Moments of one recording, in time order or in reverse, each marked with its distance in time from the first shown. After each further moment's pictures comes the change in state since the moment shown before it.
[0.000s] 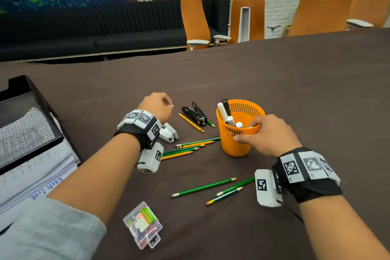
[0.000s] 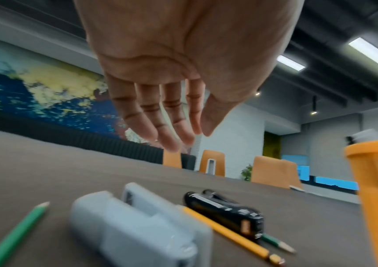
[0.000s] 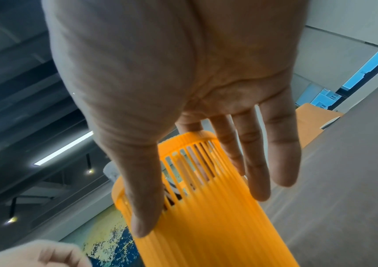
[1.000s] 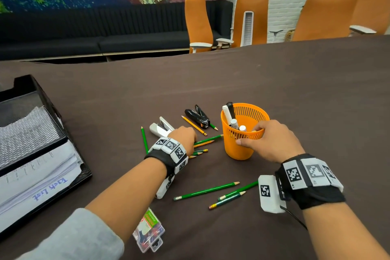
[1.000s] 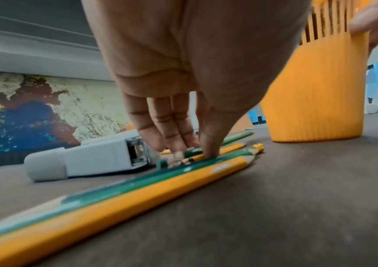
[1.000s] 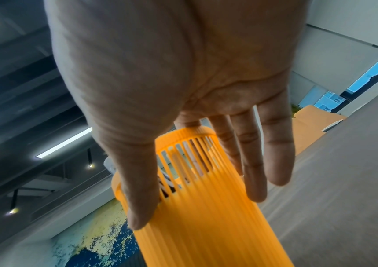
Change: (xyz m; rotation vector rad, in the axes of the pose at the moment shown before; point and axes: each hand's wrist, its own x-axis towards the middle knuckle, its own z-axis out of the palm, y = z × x) left_hand -0.039 0.014 0.069 0.472 -0.389 0.227; right_hand 0.001 -0.003 0.003 -0.021 0.018 -0.009
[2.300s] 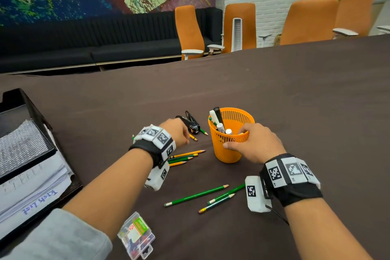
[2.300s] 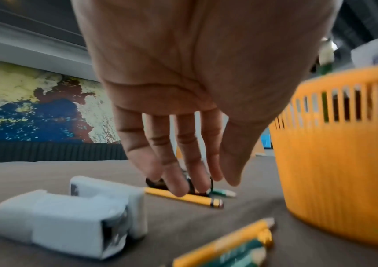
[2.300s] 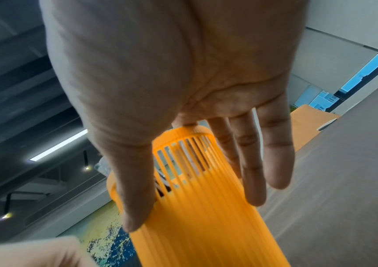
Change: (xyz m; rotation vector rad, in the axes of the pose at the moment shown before) left_hand -0.004 0.005 -0.052 -0.223 -0.015 -0.023; right_hand 0.002 0.005 0.001 -0.003 -0.029 -0.005
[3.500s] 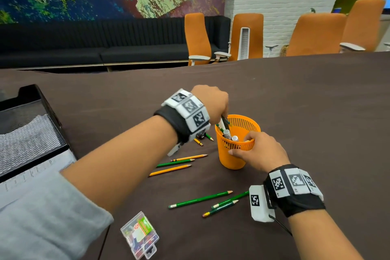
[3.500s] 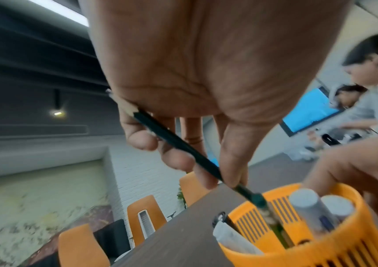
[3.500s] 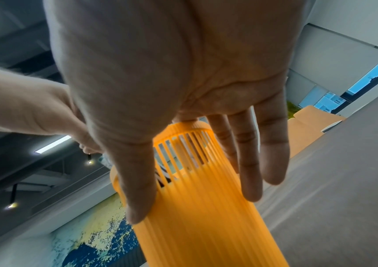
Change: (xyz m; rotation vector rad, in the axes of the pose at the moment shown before) left_hand -0.038 0.091 -0.087 0.483 0.206 0.386; right_hand -0.003 -0.005 0.000 -0.028 0.015 0.014
